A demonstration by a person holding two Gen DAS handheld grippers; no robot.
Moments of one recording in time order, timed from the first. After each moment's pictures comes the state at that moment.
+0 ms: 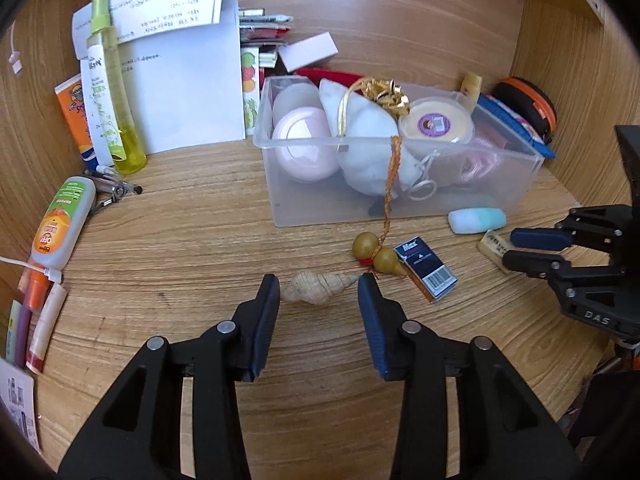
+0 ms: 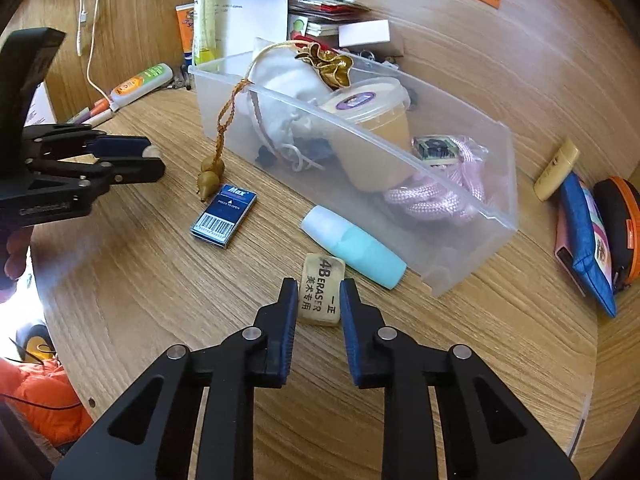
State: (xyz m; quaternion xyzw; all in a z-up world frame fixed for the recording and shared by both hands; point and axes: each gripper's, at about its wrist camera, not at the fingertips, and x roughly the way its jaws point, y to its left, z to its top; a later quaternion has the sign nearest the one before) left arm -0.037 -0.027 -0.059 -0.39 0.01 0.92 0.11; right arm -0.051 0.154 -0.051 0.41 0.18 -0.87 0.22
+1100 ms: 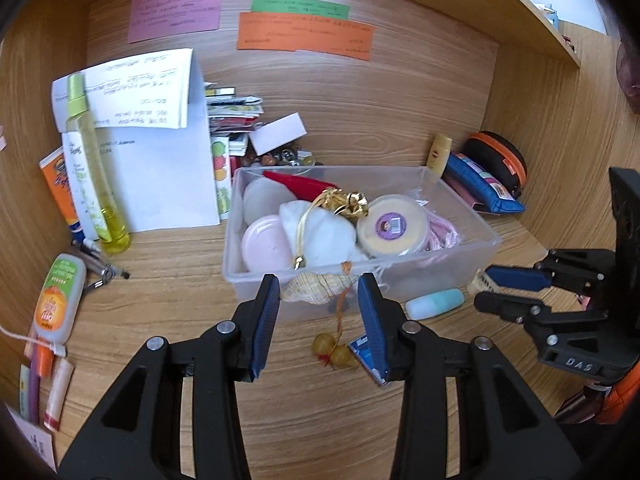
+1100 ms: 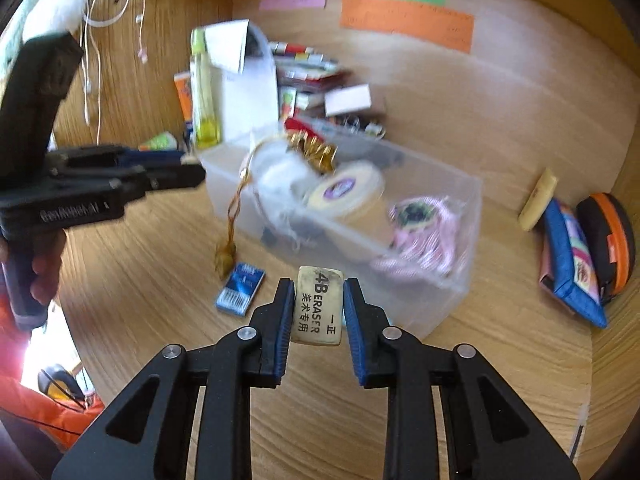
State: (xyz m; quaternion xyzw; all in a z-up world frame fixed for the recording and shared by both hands) left arm -0.051 -0.005 -0.007 -0.32 0.00 0.94 0.15; right arm -0.048 0.162 -0.006 0.34 0.12 -0.91 0.22
